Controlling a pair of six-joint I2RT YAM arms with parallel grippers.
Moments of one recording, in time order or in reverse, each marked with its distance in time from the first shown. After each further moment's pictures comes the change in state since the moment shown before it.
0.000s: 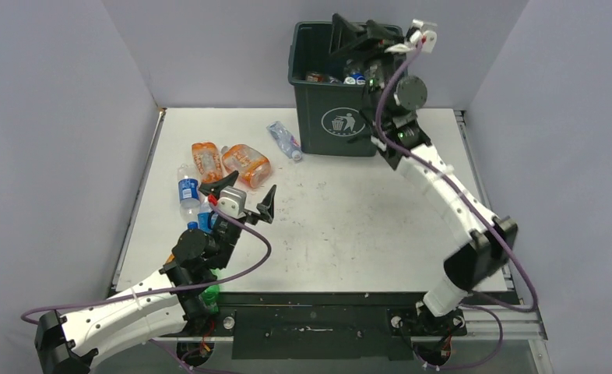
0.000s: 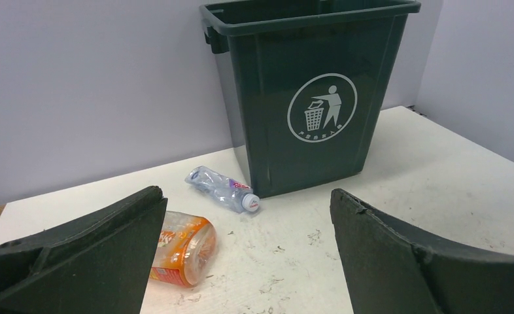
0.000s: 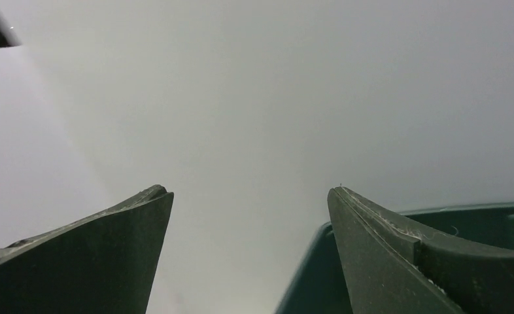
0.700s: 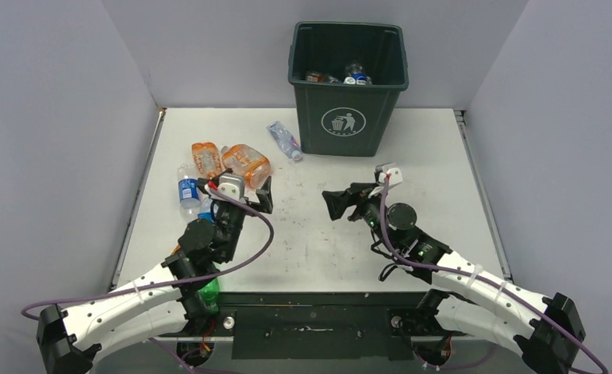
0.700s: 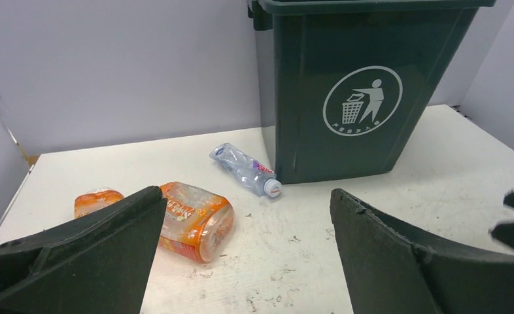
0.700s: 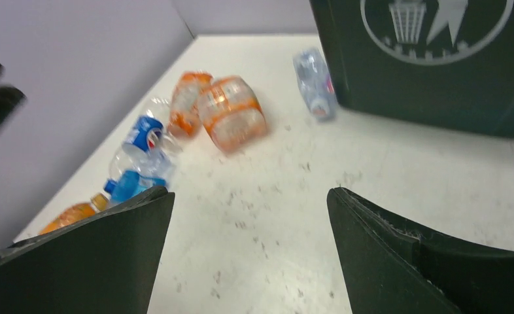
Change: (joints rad) left arm 0.002 0.042 0.069 -0.069 -0.154 -0.052; right arm 0.363 -0.833 -1.222 -0.206 -0.008 0.013
